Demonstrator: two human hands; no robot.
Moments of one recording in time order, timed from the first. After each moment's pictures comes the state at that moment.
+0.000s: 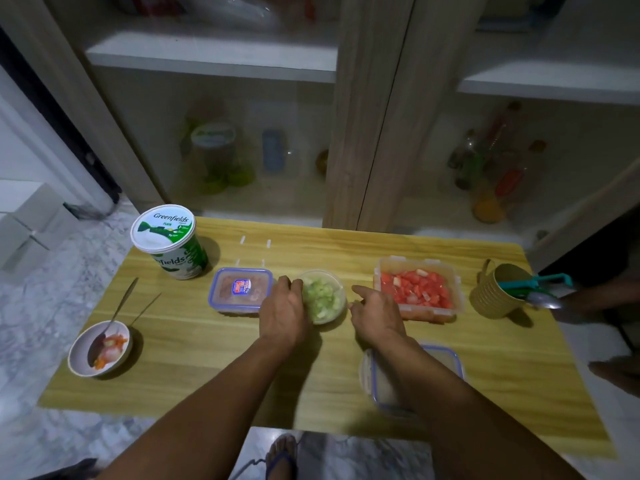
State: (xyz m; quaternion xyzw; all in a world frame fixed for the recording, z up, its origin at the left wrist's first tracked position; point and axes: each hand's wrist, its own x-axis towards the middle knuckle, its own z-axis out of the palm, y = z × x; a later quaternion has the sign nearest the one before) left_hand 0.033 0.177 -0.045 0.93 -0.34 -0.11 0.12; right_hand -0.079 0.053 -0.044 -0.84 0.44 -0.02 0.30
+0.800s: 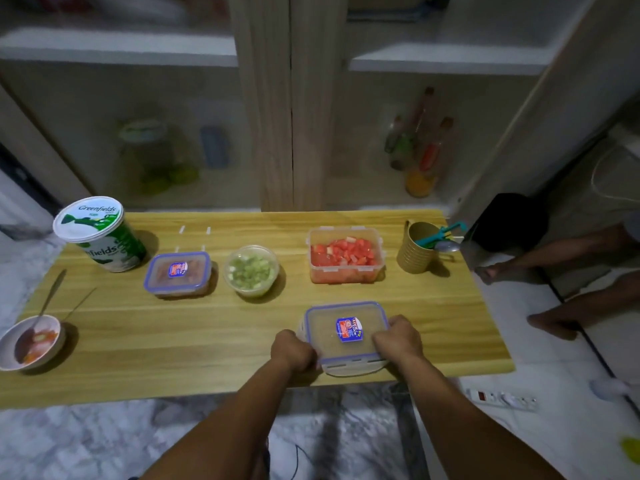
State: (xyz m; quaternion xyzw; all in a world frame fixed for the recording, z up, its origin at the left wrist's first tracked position) left_hand -0.123 0.160 -0.092 0.82 -0.05 -0.46 0.34; right_hand -0.266 0.028 -0.086 -0.65 0.66 0.00 0.38
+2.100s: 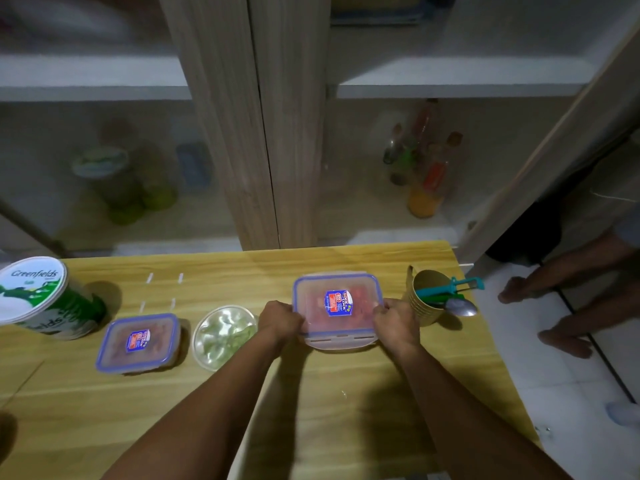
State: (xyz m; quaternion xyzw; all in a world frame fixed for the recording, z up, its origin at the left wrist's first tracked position) left_hand -0.019 0.019 -0.042 0.85 -0.13 -0.40 0.32; right_hand -0.175 -0.099 -0.059 -0.68 0.63 -0.08 0.37
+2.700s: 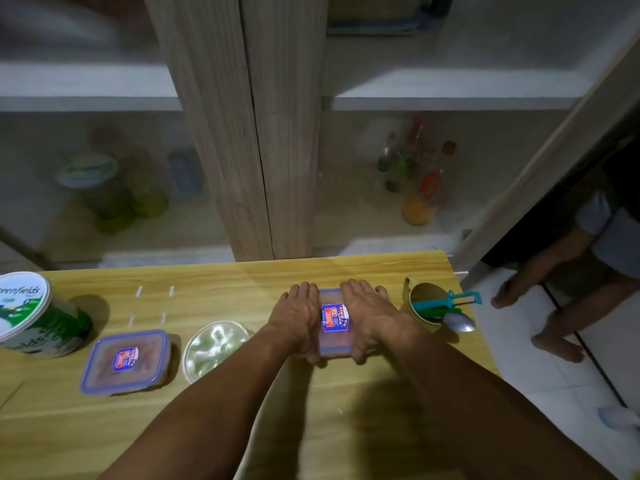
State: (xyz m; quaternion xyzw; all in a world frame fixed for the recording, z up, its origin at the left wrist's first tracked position) left_hand -0.012 -0.020 -0.042 0.79 -0.58 -0.19 -0.09; right_hand -0.131 -0.122 -0.024 -0.92 0.29 0.22 0.11
